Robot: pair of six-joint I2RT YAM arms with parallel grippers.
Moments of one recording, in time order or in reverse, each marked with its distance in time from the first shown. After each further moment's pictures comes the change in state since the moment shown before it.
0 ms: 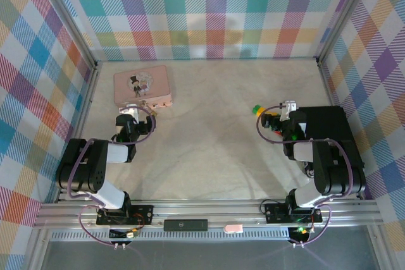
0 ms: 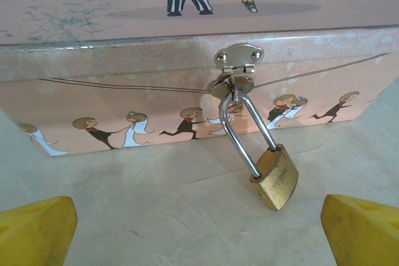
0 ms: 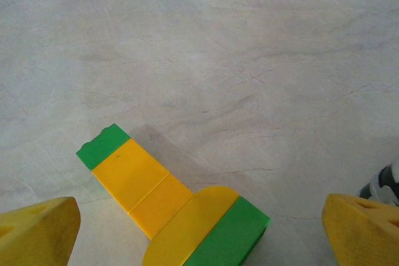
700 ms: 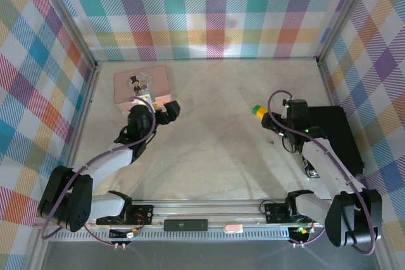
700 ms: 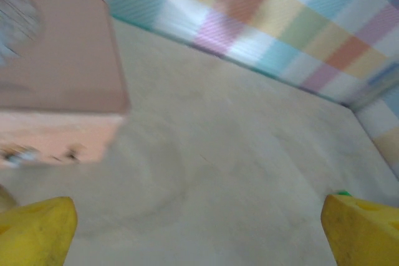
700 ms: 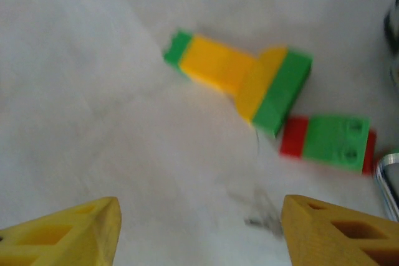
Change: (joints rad) left arm -0.344 -0.272 0.154 -0.283 0.054 -0.473; right arm 0.139 -0.360 0.330 -1.129 0.017 0.395
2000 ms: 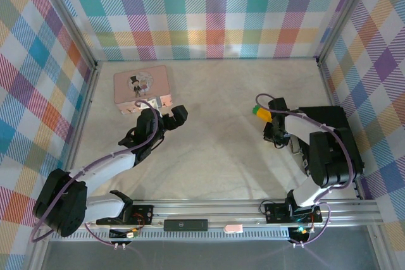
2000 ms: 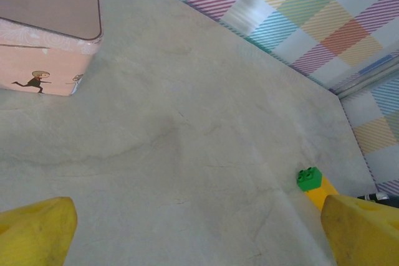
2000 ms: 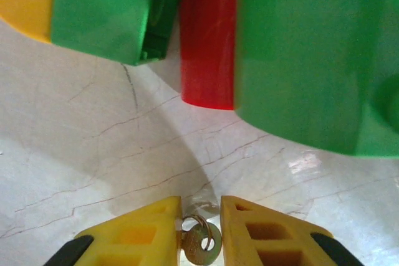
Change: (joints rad) left arm -0.107 -0.056 0.029 -0.174 -0.092 -0.167; right arm 0.014 0.484 0.134 -0.142 0.117 0.137
